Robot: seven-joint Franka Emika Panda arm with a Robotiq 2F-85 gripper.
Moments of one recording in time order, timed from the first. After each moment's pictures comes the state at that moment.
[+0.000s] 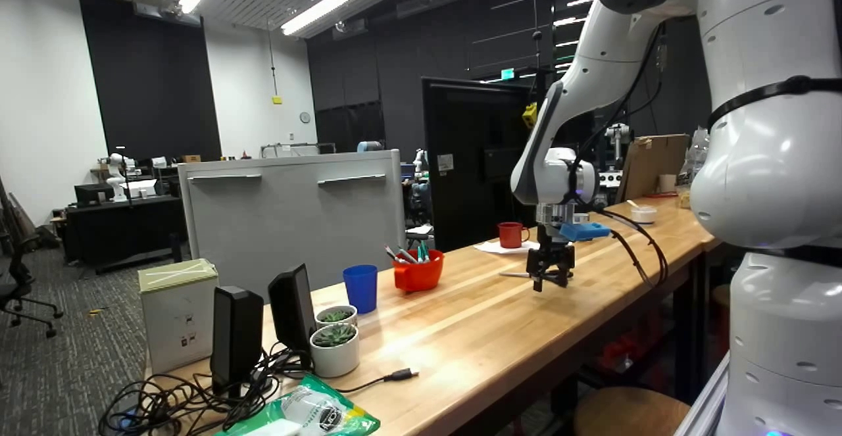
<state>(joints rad) -0.30 0.17 -0.15 -2.48 0.27 2.63 -0.56</state>
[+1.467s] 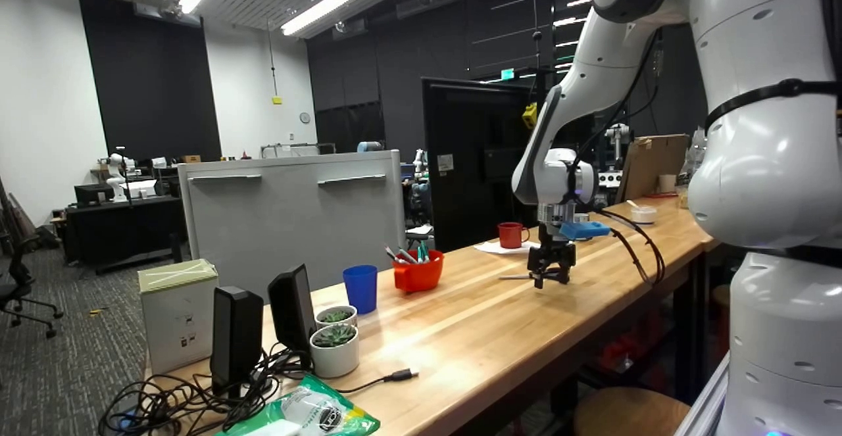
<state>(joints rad) -0.33 0.21 -0.15 -2.43 0.27 2.63 -0.56</state>
